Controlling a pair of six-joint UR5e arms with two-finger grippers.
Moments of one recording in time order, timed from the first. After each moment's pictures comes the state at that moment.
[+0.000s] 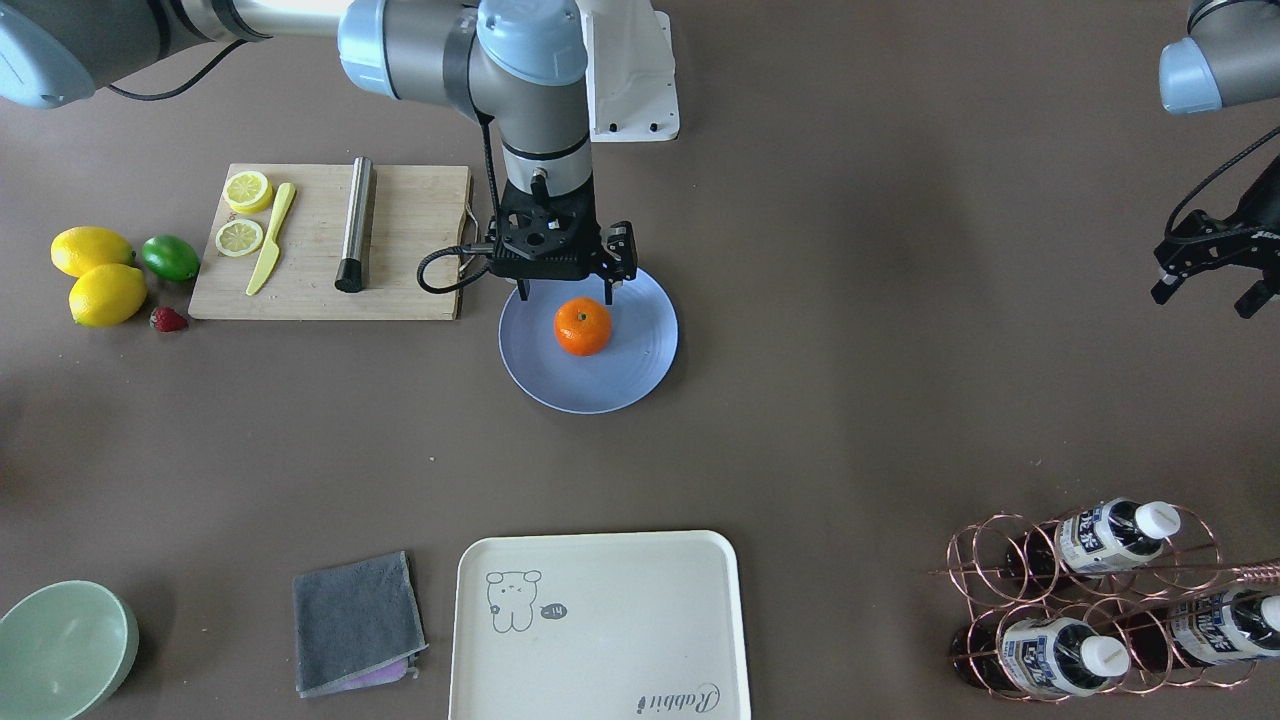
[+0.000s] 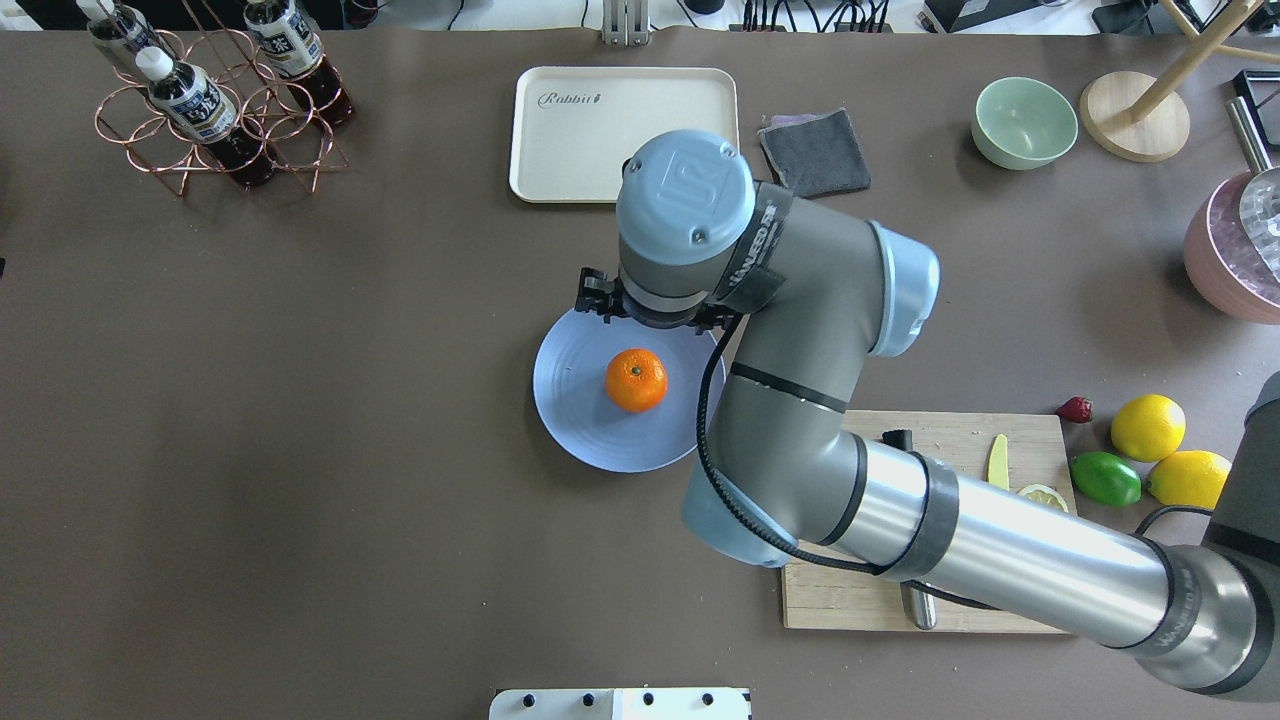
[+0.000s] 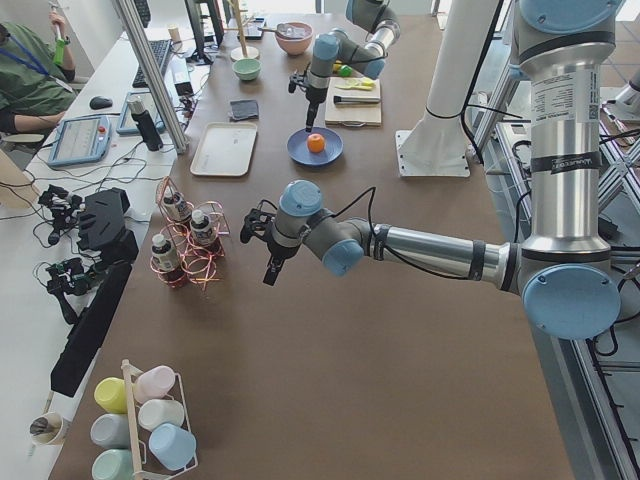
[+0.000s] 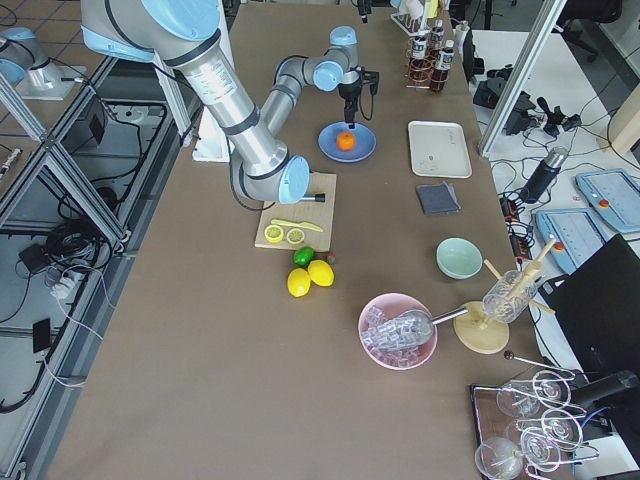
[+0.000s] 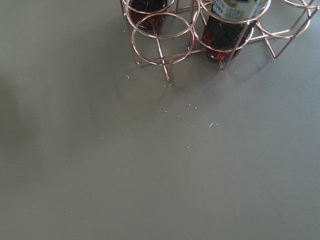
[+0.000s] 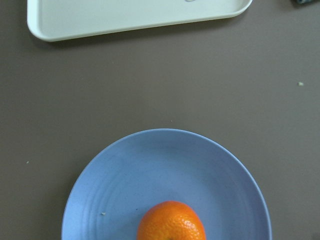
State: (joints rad) left arm -1.27 -1.47 -1.76 -2.18 -2.22 -0.45; right arm 0.58 -0.76 1.74 -1.76 1.82 1.30
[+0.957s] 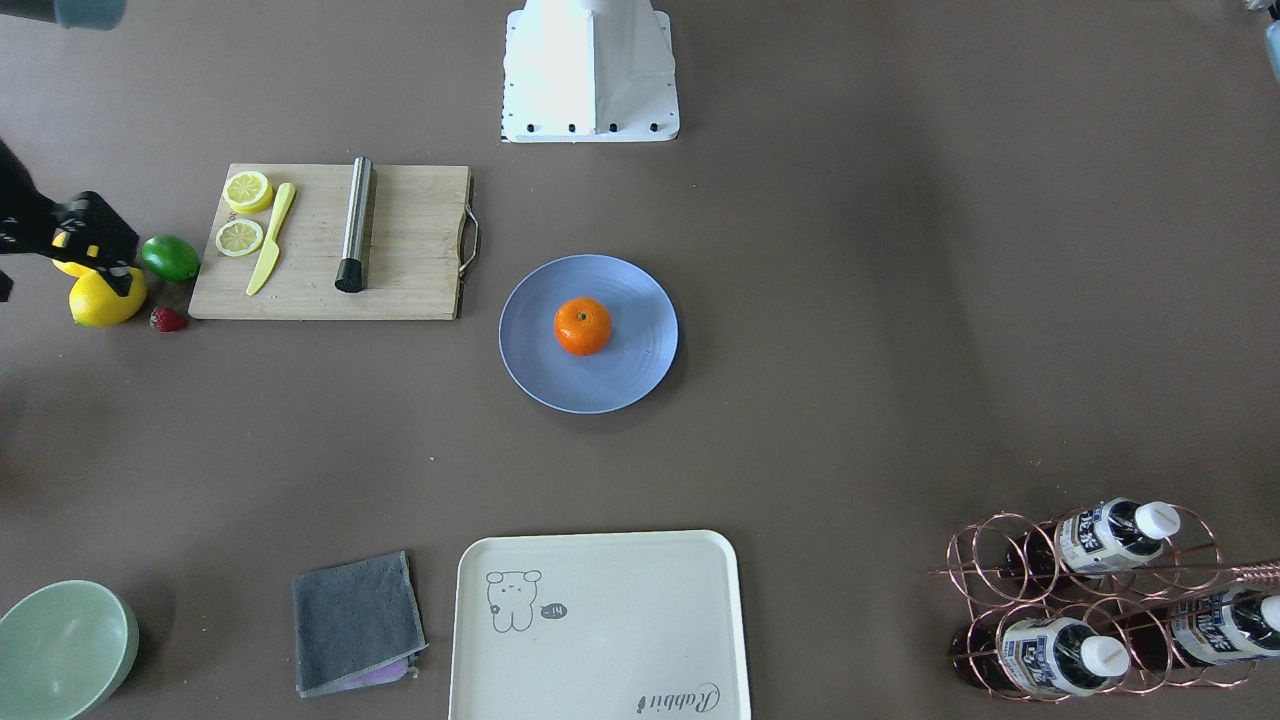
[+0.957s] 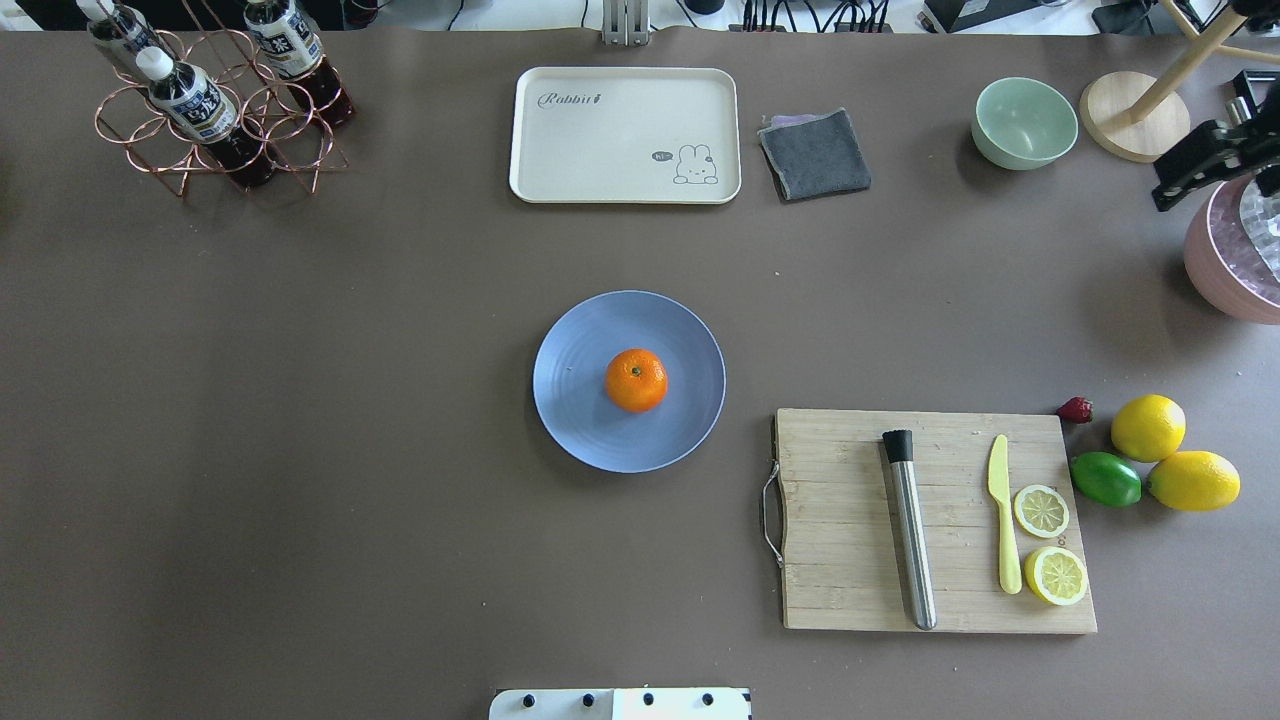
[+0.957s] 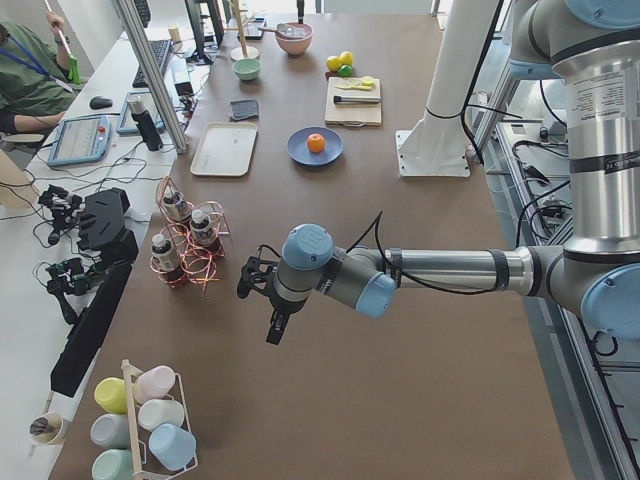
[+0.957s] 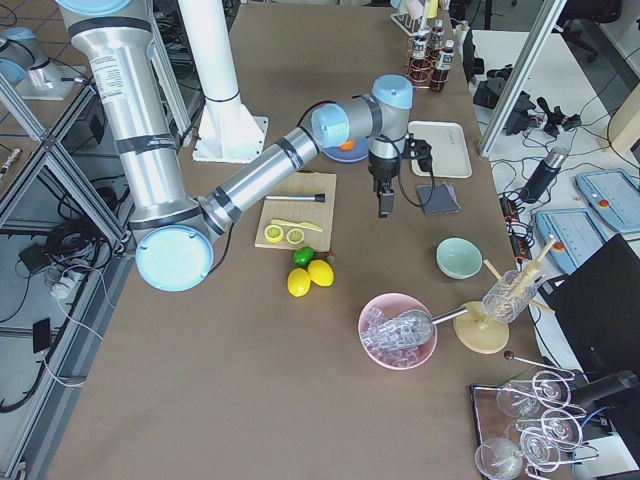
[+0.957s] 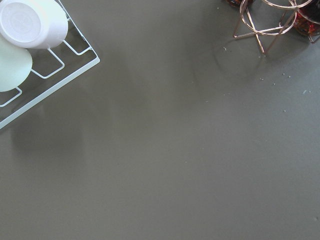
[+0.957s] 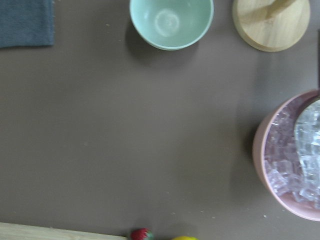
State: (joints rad) left arm -1.52 -1.40 -1.71 -2.02 -2.29 -0.16; right arm 1.31 -1.37 1.98 -1.93 2.22 0.25
